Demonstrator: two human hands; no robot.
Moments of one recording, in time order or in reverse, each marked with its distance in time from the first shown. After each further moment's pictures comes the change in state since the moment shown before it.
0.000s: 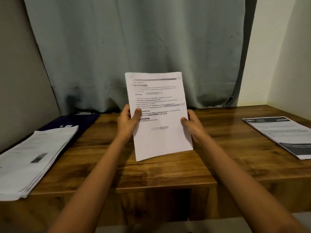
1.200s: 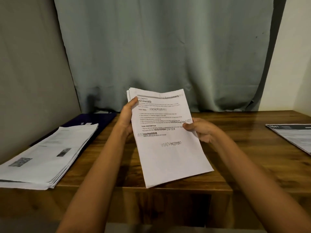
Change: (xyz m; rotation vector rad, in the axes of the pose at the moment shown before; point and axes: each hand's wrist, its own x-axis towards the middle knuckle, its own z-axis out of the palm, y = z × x) left_hand 0.020 0.042 -0.049 -0.696 -0.145 -0.436; right_hand -0.004 -0.033 0.030 0.108 -0.435 0.351
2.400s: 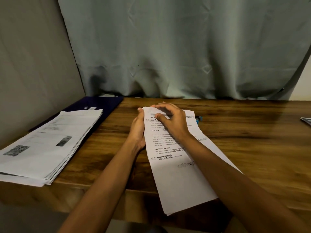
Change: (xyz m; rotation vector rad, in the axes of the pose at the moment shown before) left_hand 0.027 -0.084 -0.067 -0.023 0.229 -0.129; right_hand 0.093 0.055 0.103 -0.407 0.229 -0.796
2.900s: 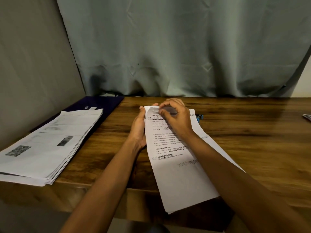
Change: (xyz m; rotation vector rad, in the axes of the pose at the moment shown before) left_hand -0.001 -0.001 0.002 -0.052 -0.075 -0.010; right_hand 0.002 0.002 -0.007 -0.079 0.077 -0.105
